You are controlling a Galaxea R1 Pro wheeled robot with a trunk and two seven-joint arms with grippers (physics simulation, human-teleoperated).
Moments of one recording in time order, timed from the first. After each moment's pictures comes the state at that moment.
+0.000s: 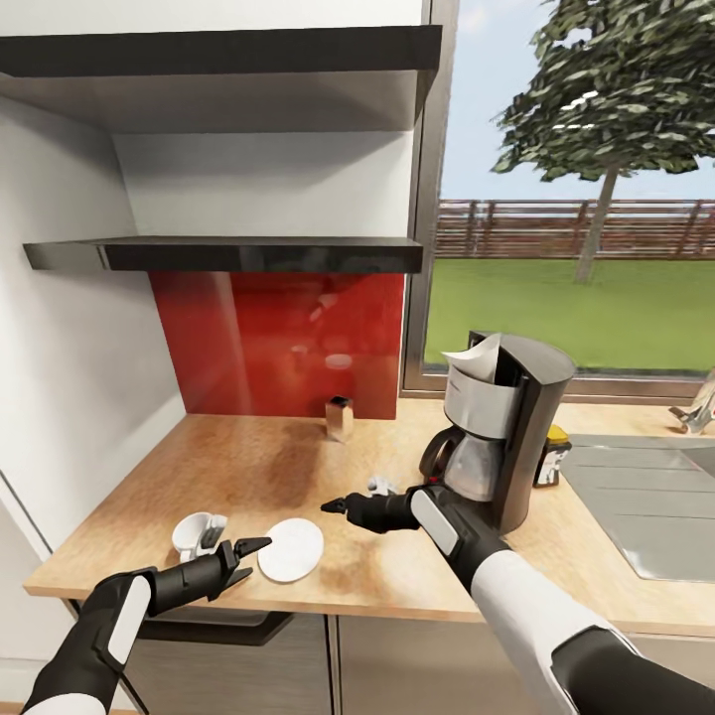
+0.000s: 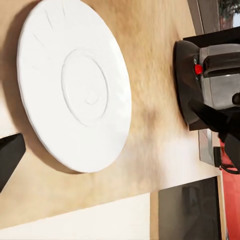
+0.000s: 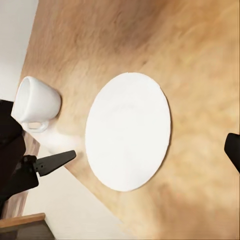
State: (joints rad) left arm -0.45 0.06 0.39 -0.91 0.28 0.97 -0.77; right arm -0.85 0.14 0.34 -0.52 -0.71 0.73 0.32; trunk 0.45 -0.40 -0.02
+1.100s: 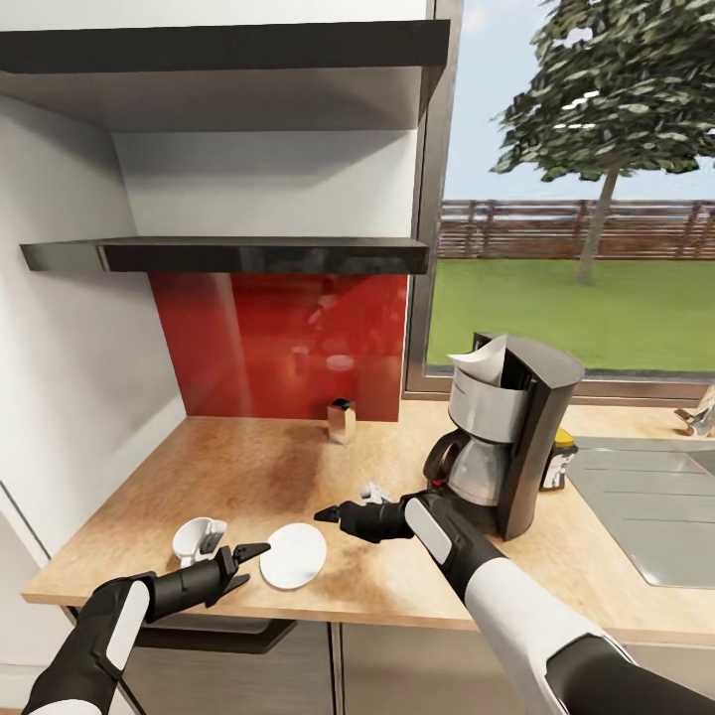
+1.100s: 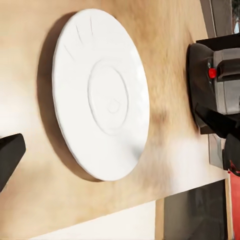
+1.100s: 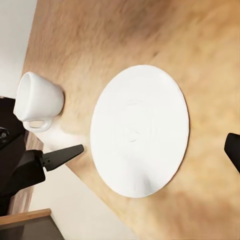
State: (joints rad) left arm -0.44 0.07 0.39 -0.91 0.27 0.97 -0.74; right arm -0.83 0.16 0.34 -0.51 -0.71 0.73 0.32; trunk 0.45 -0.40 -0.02
